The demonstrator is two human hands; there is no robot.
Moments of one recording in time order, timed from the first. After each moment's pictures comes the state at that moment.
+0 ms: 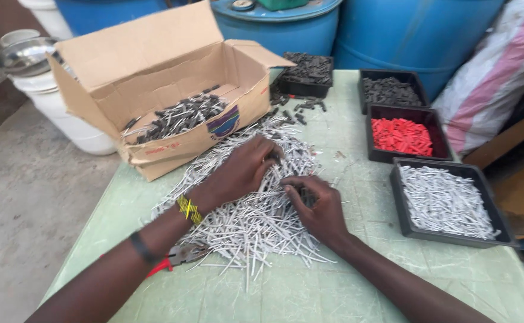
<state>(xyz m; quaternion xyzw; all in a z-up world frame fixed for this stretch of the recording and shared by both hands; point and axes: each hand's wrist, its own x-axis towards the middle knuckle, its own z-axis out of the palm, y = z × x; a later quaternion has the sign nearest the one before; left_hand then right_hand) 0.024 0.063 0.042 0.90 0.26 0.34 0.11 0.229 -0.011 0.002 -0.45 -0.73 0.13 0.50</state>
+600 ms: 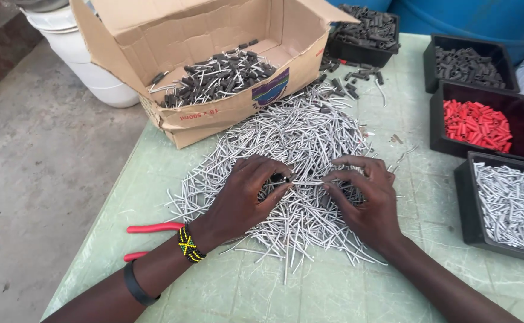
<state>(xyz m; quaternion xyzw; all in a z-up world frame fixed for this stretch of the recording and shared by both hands) -0.029 -0.018 0.014 0.82 0.32 0.45 0.16 0.223 -0.017 0.005 -0.42 -0.79 0.02 0.44</state>
